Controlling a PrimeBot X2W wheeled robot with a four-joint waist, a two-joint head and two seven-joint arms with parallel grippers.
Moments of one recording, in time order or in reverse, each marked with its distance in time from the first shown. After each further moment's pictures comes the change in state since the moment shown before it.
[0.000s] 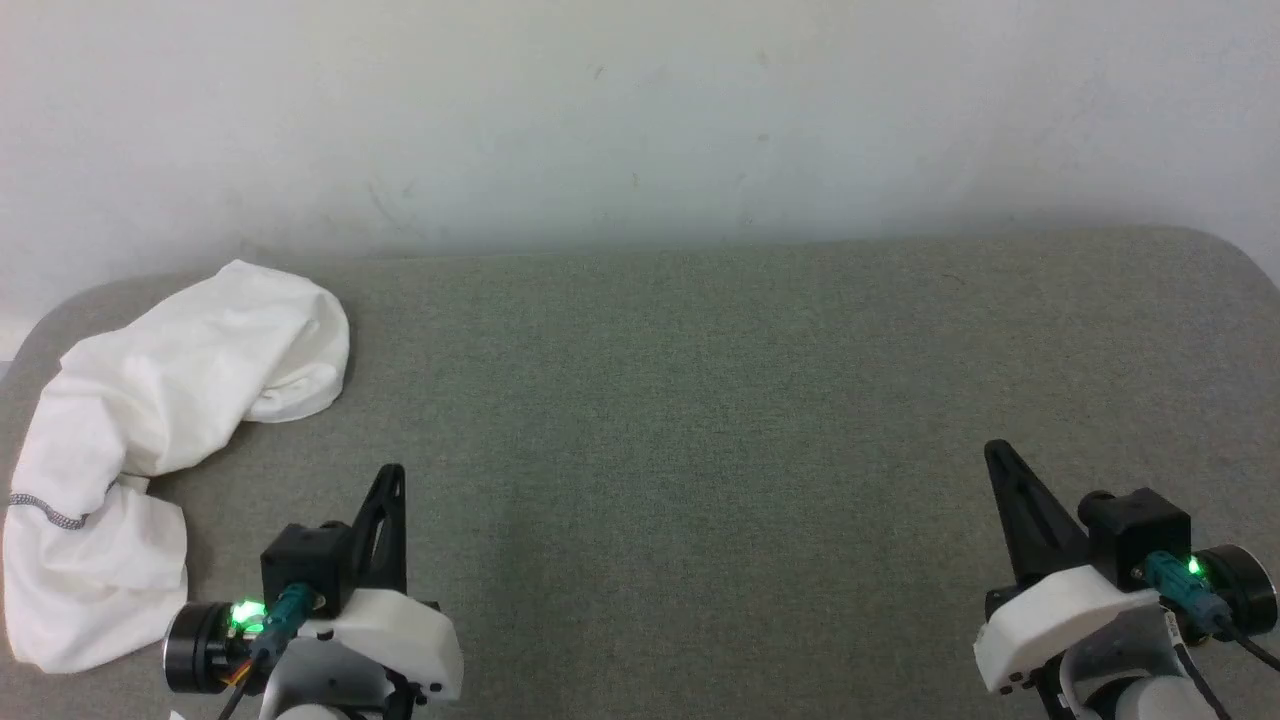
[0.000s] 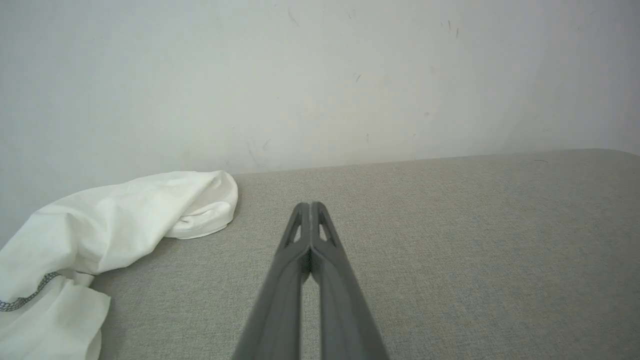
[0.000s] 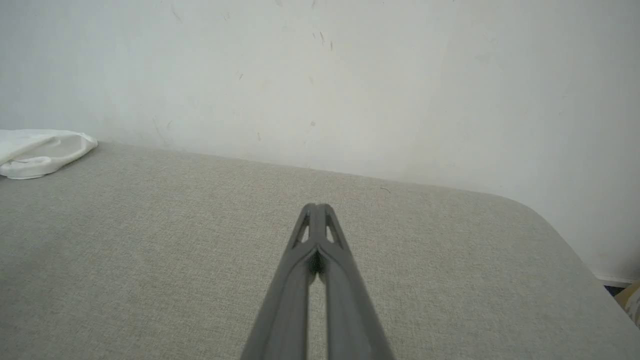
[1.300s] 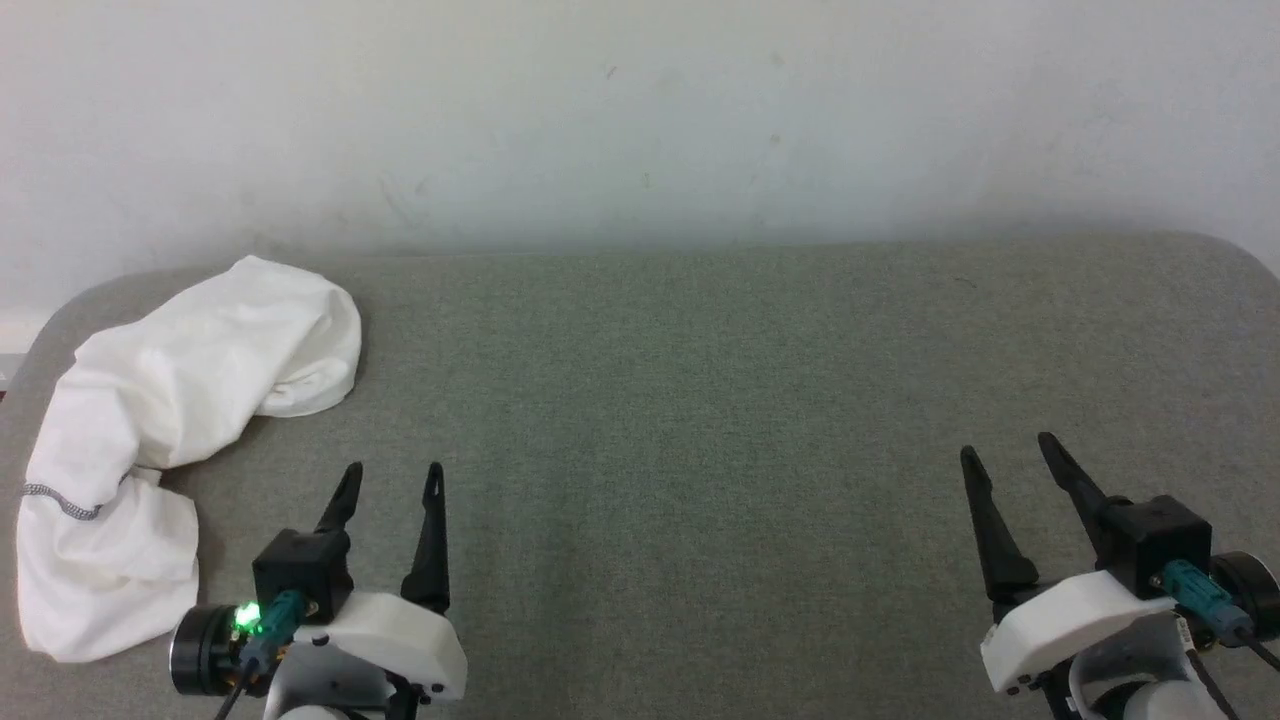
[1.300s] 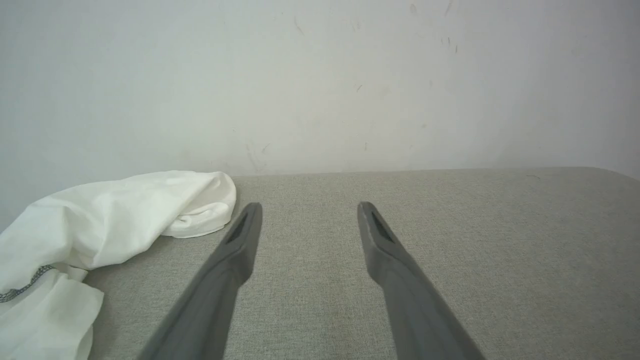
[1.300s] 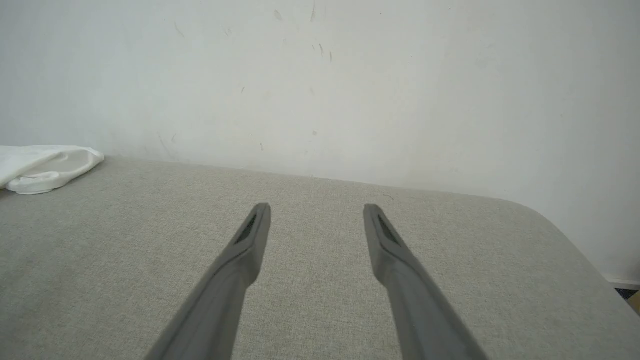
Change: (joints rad) left arm 0.000 0.000 -0.007 0.008 -0.047 -0.002 -0.032; right arm 0.007 -0.001 -0.011 0.001 0.032 0.000 -0.032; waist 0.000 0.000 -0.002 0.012
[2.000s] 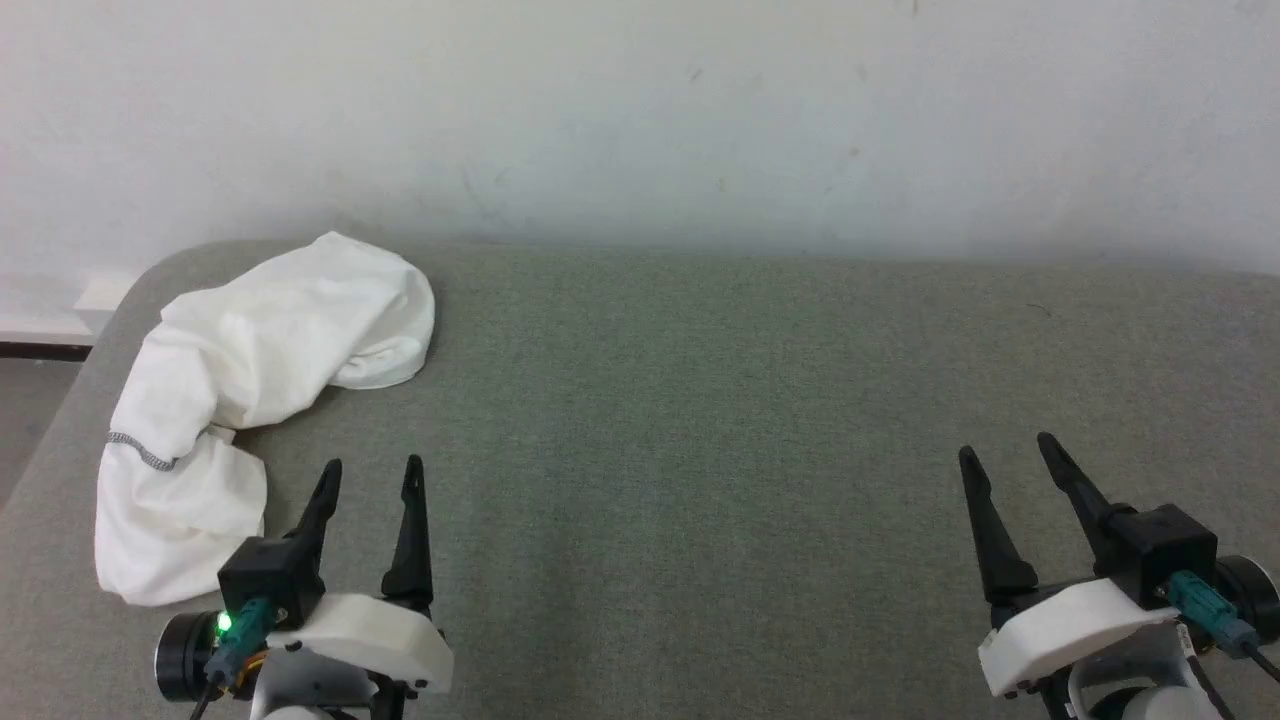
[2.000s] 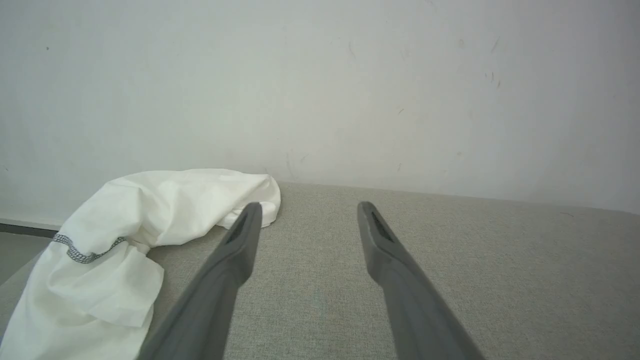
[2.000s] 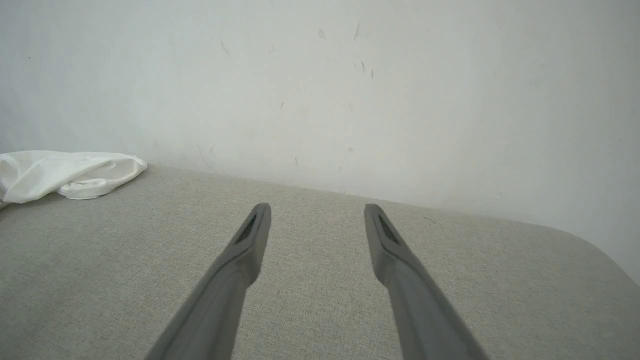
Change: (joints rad) left arm 0.000 0.000 0.021 0.004 -0.060 -0.002 -0.044; right arm 0.010 0.000 0.004 -0.002 0.012 0.000 -0.039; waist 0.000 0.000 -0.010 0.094
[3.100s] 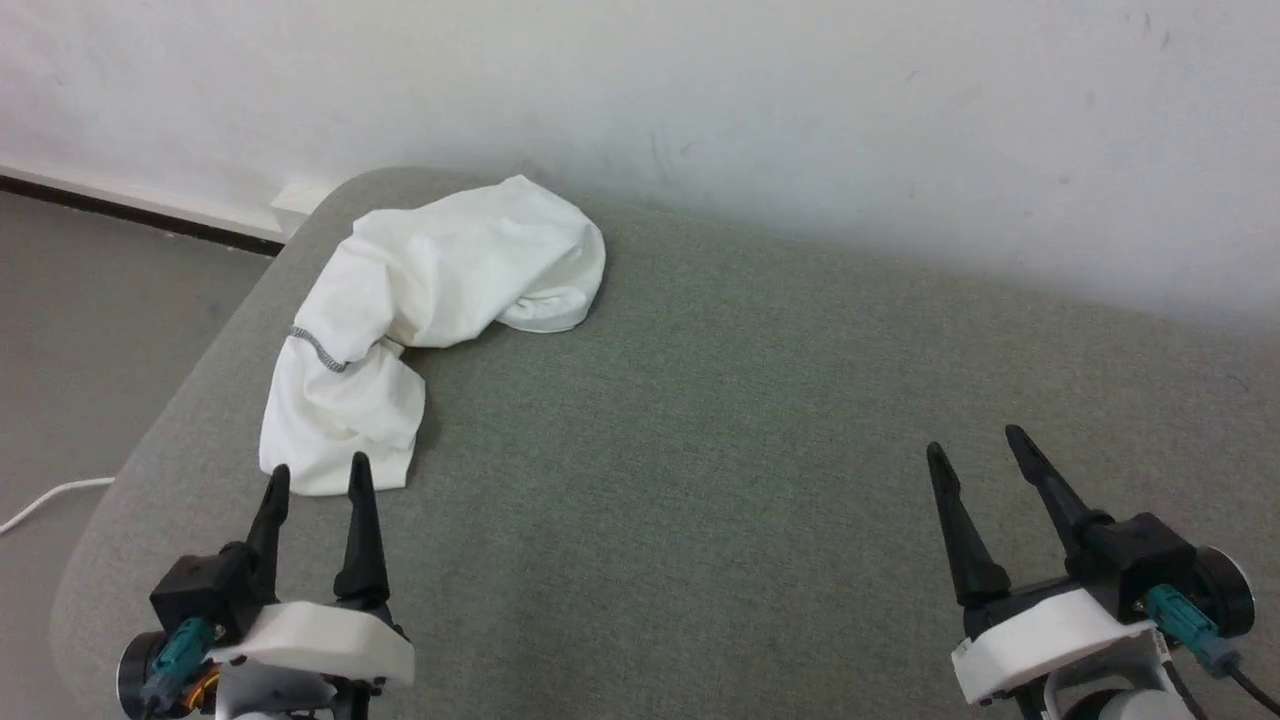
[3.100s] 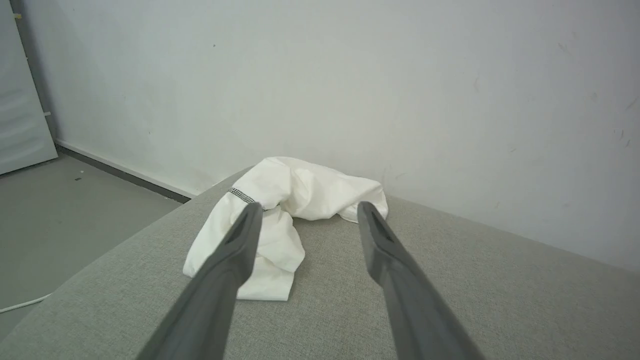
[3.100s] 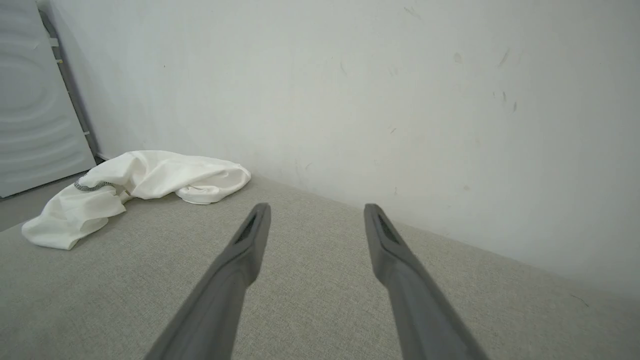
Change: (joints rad) left arm 0.000 0.000 0.066 0.025 -0.086 -0.008 -0.068; right arm 0.009 0.000 0.056 -0.033 0.003 0.000 -0.044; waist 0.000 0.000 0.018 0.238
